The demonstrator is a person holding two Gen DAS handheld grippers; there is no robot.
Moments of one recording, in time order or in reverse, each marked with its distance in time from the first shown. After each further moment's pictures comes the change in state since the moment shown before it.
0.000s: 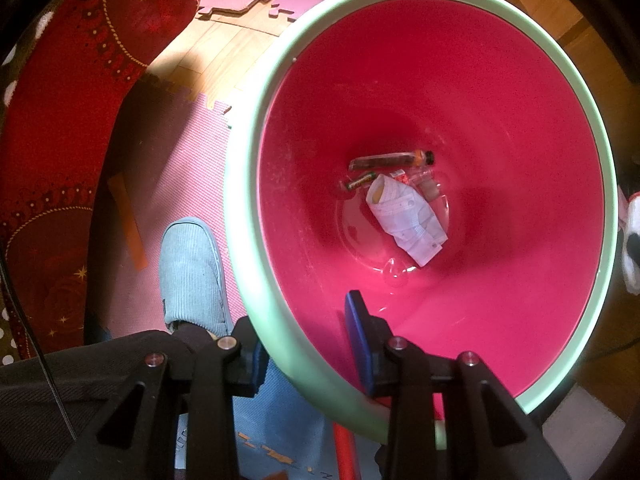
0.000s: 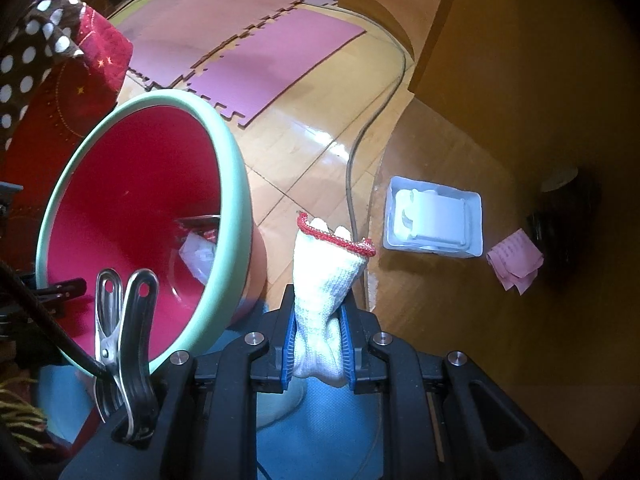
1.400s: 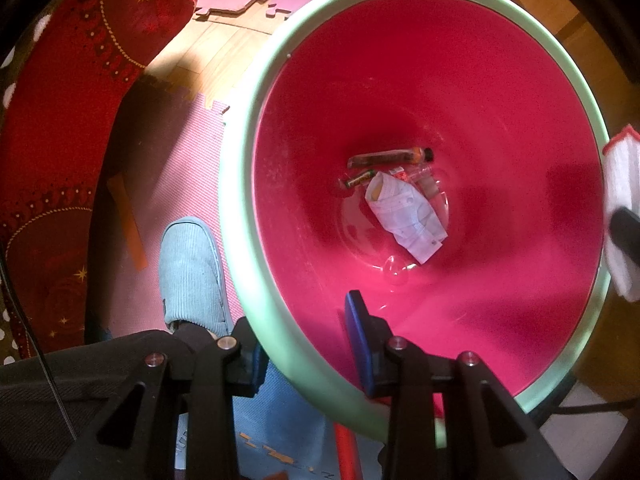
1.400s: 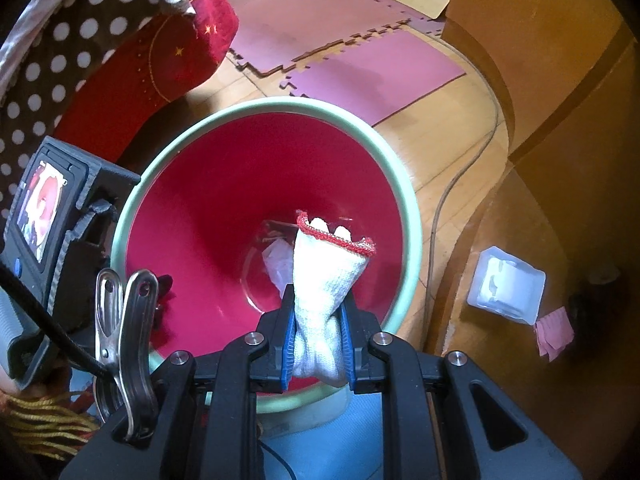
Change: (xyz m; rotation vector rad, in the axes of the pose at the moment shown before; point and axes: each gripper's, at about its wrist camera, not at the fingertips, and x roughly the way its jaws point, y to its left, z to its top) left arm 0.001 -0.001 -0.001 0.007 -0.001 0.003; right arm -0.018 0.100 0.020 -0.250 -0.011 0.117
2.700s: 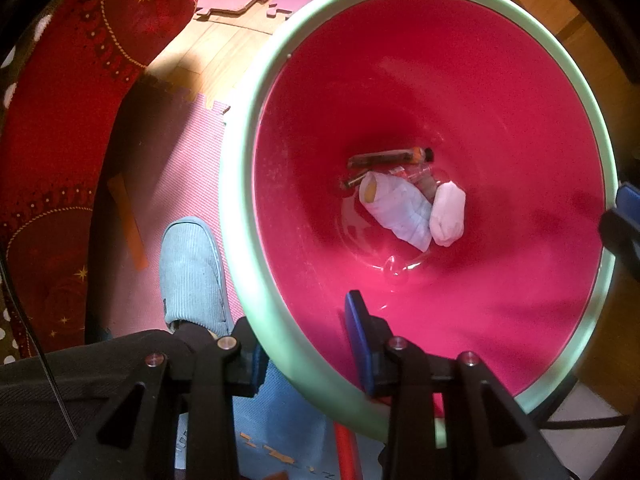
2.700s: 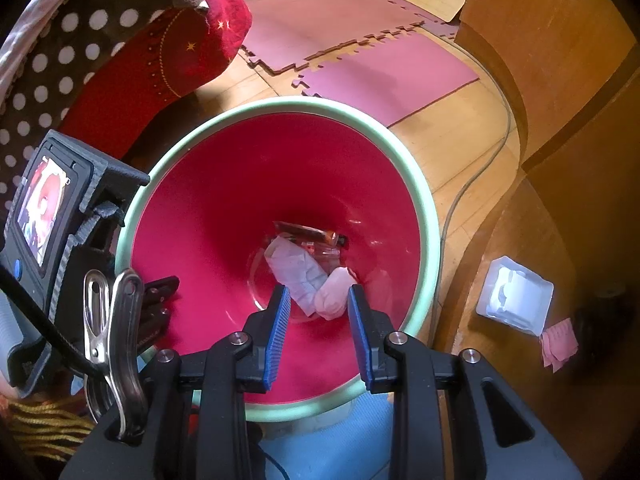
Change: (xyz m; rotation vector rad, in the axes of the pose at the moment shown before) left arm 0.000 0.002 0.001 -0.001 0.002 0.000; right arm 0.004 0.007 0.005 -0.024 0.000 0.017
